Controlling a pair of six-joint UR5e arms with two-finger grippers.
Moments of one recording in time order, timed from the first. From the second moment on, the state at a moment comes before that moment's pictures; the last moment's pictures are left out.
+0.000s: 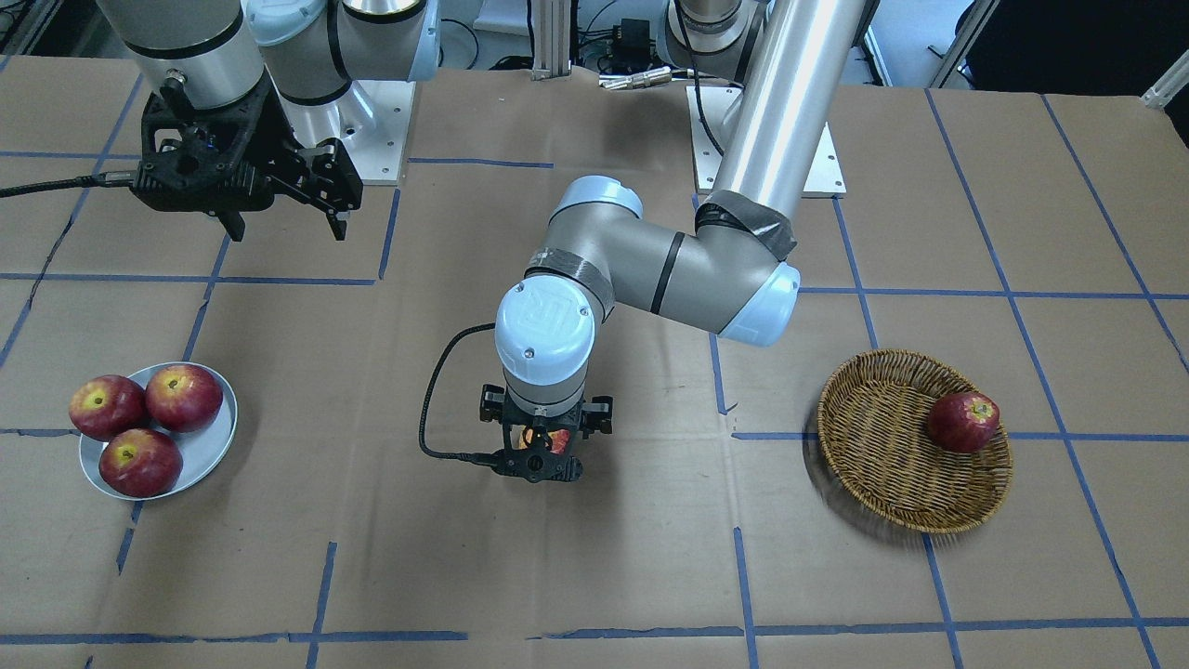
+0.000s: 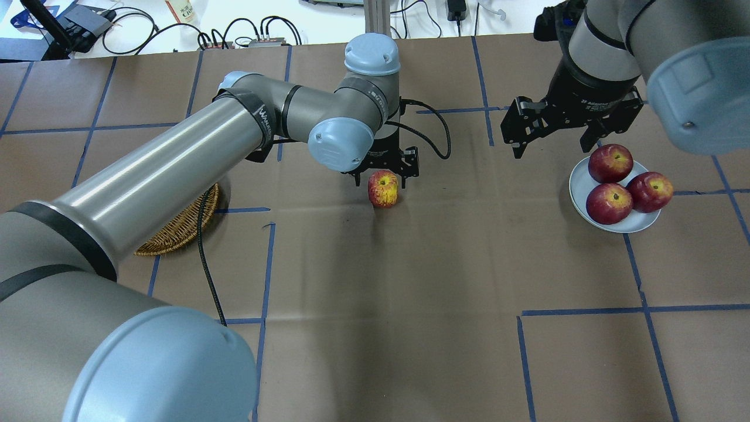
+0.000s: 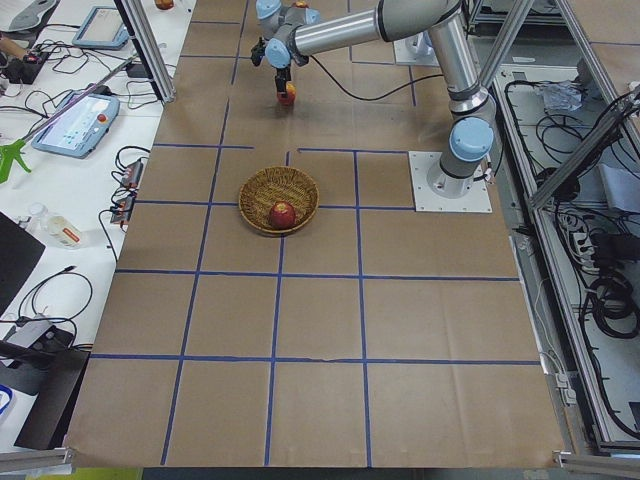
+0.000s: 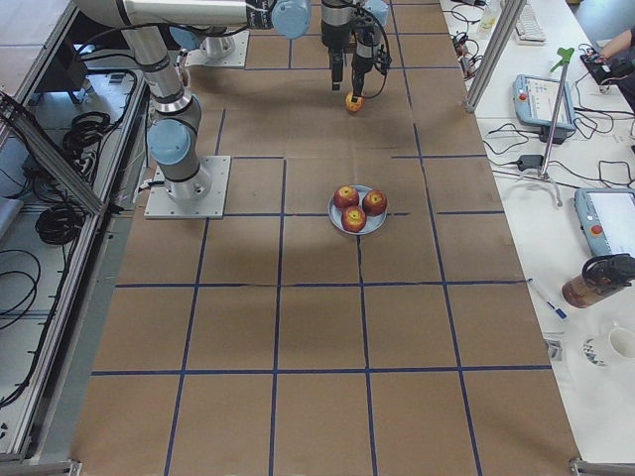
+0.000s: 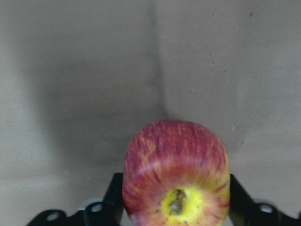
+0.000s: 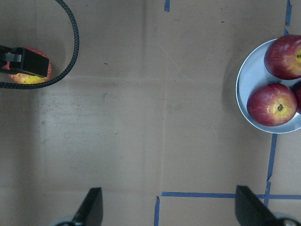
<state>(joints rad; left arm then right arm) -1.93 -2.16 -1.42 -1.23 1.54 -0.26 1.59 -1.61 1.65 -1.63 -1.58 -0.02</state>
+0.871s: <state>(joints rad) -1.59 -1.70 -1.41 -1.71 1.55 0.08 1.61 -1.58 1.64 -1.67 -1.57 0.00</state>
